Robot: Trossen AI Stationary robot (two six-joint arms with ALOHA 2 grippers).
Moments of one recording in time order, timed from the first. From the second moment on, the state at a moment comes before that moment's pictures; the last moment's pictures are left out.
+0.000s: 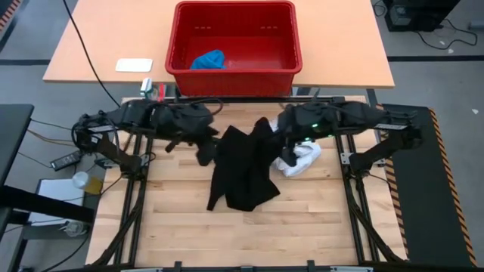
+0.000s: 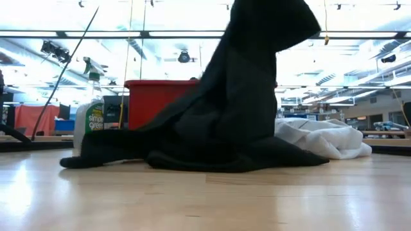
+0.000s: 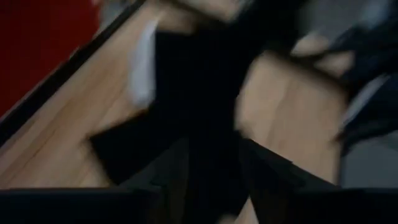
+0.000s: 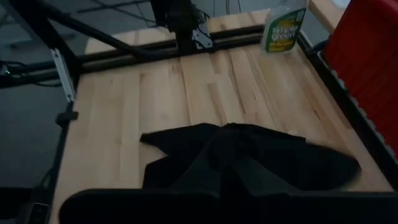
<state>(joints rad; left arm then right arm) -0.11 1.49 1.94 -1.14 -0.27 -0.50 0.05 1.43 1.71 -0.92 0.10 0.21</state>
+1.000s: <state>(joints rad) -0.17 1.75 1.94 -0.84 -0.63 -0.14 0.07 1.47 1.75 -0.81 -0.11 0.24</state>
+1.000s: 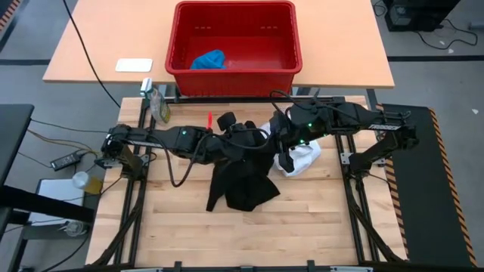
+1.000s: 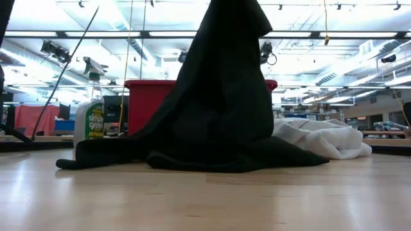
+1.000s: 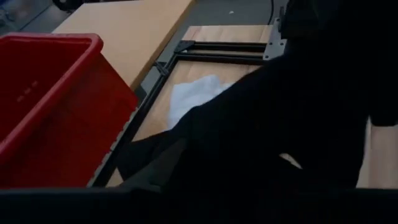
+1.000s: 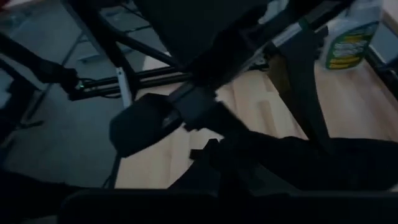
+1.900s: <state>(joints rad) -0.26 1.49 1.95 -0.82 -0.67 -0.20 0.00 1.27 1.75 -0.76 0.00 0.11</state>
